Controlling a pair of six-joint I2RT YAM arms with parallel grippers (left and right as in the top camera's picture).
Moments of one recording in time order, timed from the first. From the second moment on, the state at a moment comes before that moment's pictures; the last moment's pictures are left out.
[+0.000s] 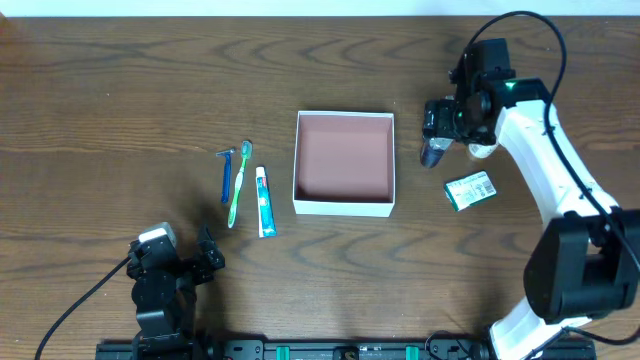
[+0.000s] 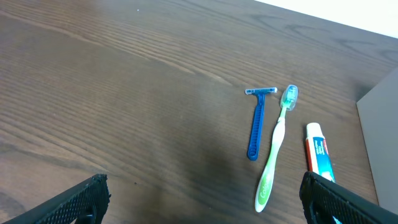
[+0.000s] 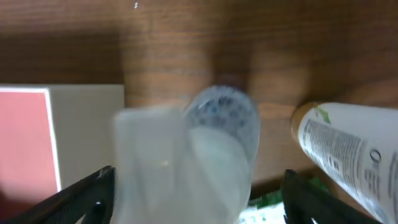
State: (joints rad) left arm 0.10 0.01 0.16 -0.58 -0.09 -0.22; right arm 0.12 1.83 1.46 -0.86 -0.07 0.24
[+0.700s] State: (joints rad) left arm 0.10 0.01 0.16 -0.58 -0.09 -0.22; right arm 0.15 1.83 1.46 -0.86 -0.02 0.26
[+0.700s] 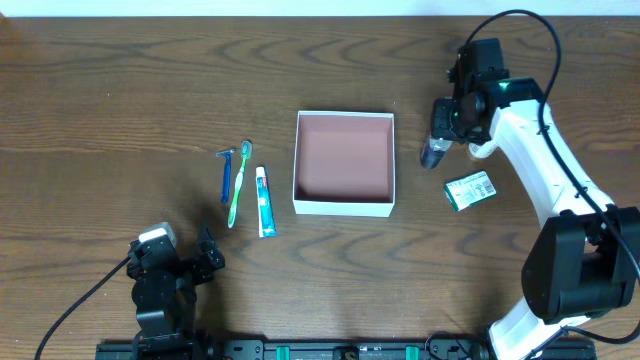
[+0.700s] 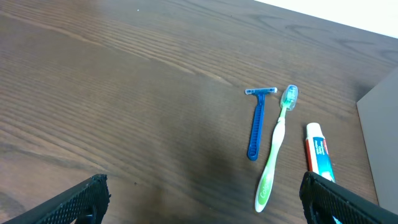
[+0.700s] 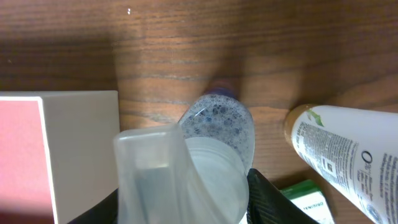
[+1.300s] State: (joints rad) left arm 0.10 0.01 0.16 -0.58 -0.09 -0.22; right arm 0.19 1.80 1.50 -0.95 0.08 0.26
